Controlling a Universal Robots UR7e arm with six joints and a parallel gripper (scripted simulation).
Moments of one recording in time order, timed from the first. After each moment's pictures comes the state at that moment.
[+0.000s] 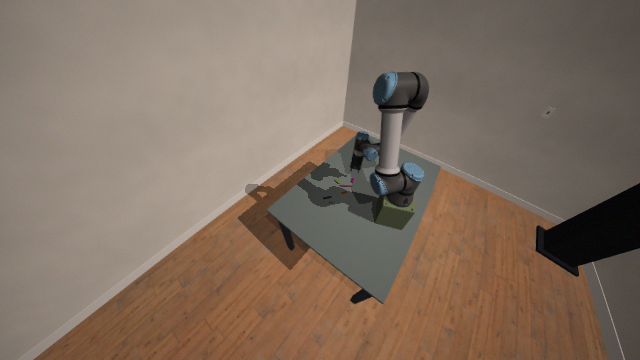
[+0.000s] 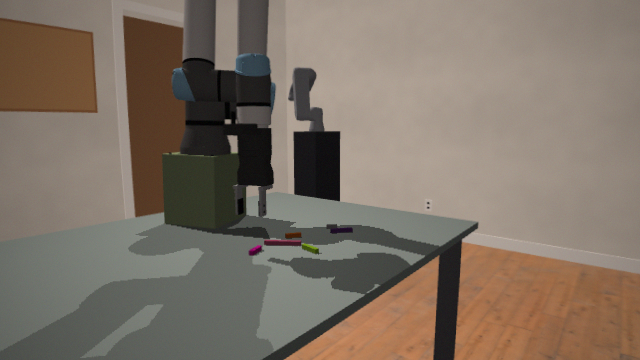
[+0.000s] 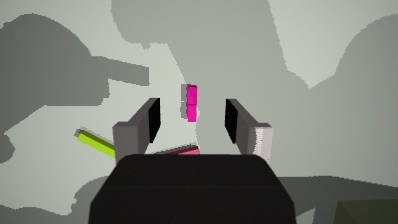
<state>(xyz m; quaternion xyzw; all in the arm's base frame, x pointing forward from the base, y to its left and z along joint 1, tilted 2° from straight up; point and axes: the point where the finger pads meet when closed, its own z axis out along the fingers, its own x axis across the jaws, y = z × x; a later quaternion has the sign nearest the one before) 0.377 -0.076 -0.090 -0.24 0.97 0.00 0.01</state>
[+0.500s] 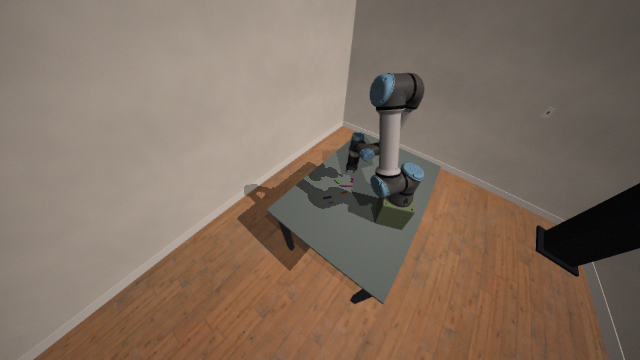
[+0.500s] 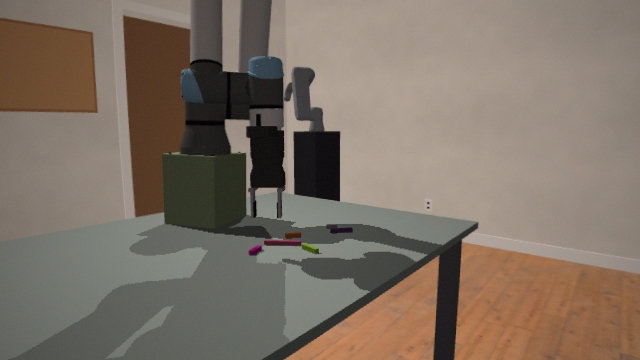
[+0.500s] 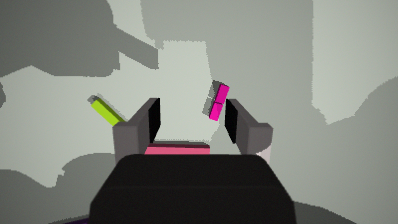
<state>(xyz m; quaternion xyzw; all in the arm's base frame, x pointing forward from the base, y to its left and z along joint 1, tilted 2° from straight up) 0.400 -0.050 -0.094 -0.38 0.93 0.00 0.02</state>
